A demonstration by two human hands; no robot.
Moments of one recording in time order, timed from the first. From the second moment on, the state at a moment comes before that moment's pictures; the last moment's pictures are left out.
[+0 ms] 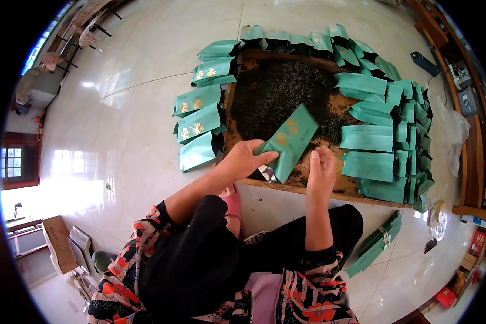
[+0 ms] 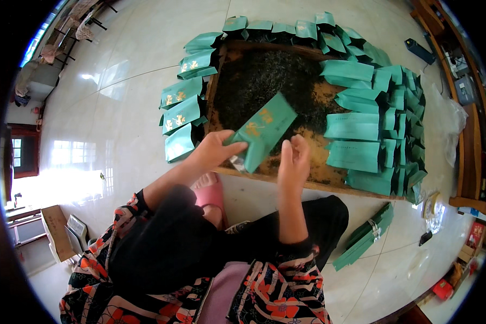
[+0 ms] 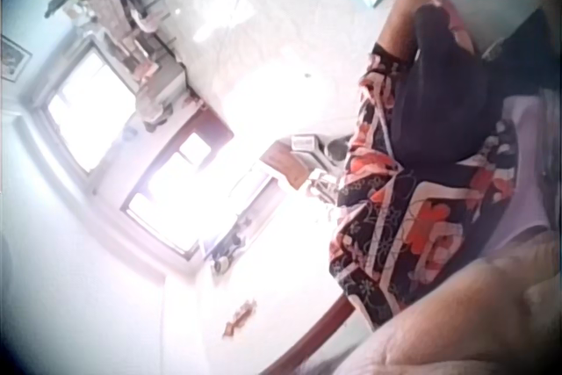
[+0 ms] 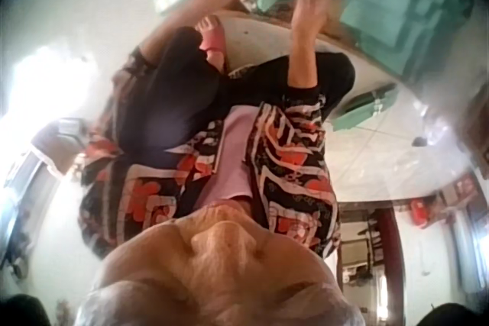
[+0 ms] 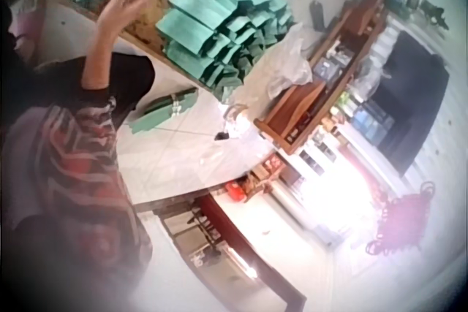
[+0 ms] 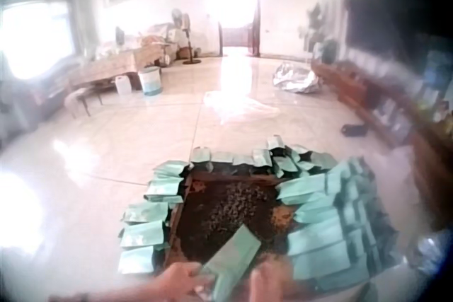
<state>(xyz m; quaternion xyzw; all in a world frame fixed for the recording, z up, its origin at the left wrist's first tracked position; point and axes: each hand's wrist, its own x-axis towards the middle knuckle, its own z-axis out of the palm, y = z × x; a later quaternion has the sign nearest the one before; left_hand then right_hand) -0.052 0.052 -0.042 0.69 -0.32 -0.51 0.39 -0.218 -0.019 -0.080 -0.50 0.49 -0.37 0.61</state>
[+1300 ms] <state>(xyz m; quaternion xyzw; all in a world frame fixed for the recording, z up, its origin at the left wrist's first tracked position) -0.067 0.045 -0.057 0.68 -0.57 -0.24 0.38 -0.218 -0.004 -0.090 -0.72 0.44 -0.41 0.34</state>
